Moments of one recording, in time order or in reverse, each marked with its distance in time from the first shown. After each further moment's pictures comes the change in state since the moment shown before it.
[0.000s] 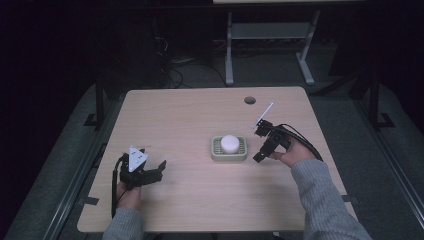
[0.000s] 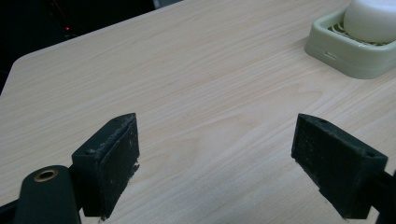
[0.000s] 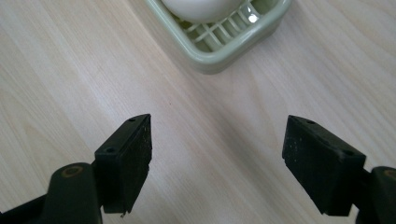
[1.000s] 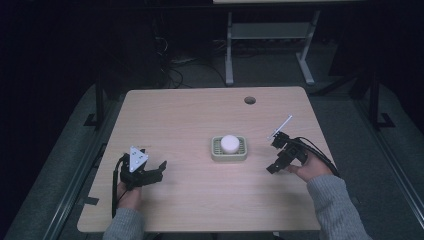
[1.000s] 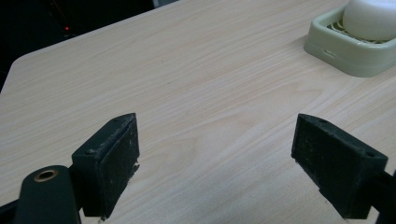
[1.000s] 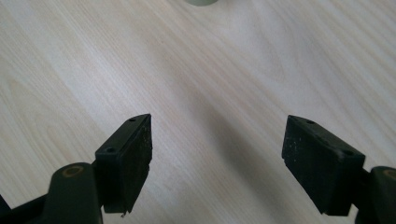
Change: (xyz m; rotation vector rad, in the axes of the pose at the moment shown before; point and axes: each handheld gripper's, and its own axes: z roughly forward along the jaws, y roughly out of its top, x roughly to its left) left arm -0.001 0.000 0.000 0.007 0.002 0.006; right arm -0.004 -0.056 0.003 -0.018 0.013 0.063
